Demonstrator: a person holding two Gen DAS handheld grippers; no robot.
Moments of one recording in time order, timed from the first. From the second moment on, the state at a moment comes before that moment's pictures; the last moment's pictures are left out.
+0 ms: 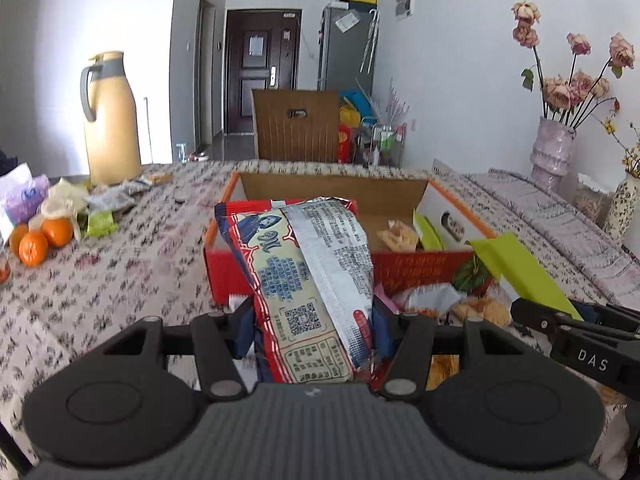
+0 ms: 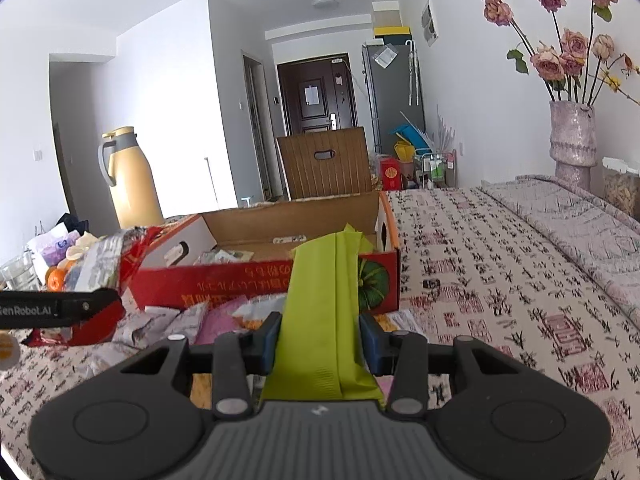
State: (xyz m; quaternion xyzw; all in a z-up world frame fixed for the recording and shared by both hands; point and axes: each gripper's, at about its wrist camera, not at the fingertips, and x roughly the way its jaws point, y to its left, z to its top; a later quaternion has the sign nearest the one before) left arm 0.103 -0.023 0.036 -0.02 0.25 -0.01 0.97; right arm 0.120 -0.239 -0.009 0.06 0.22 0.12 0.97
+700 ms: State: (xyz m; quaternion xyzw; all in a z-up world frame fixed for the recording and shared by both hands) left arm 0.201 -0.021 0.068 -0.03 0.22 -0.01 0.97; right arm 0.219 -0.217 0.035 0.04 0.19 0.12 0.97
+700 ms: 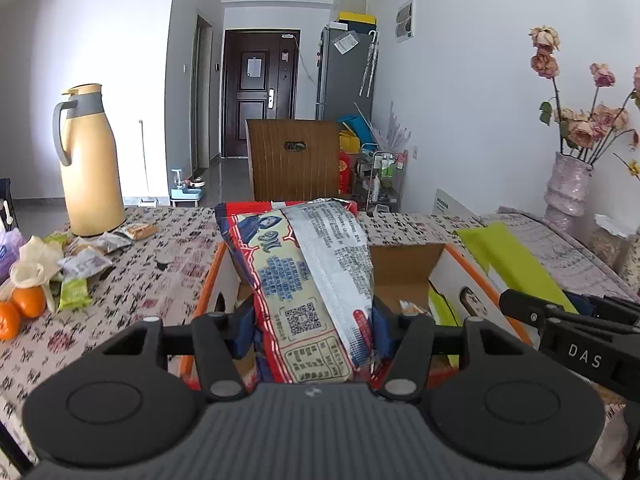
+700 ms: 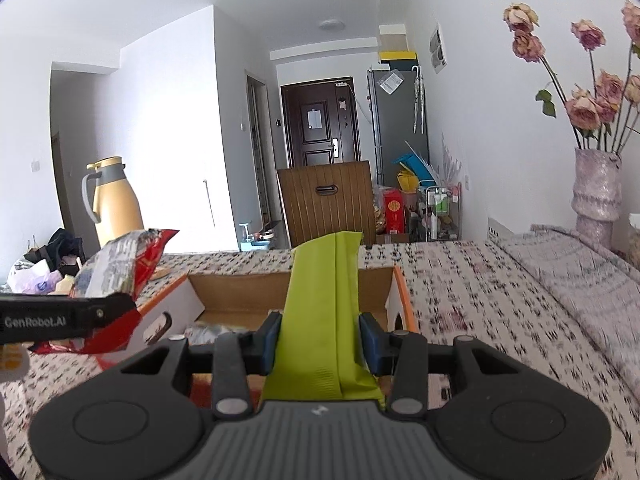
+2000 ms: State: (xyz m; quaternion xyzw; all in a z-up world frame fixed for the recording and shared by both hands) left arm 0.260 -0.001 0.037 -0.06 0.23 0.02 0.97; right arm 0.299 -0.203 -0.006 0.07 0.24 0.11 0.96
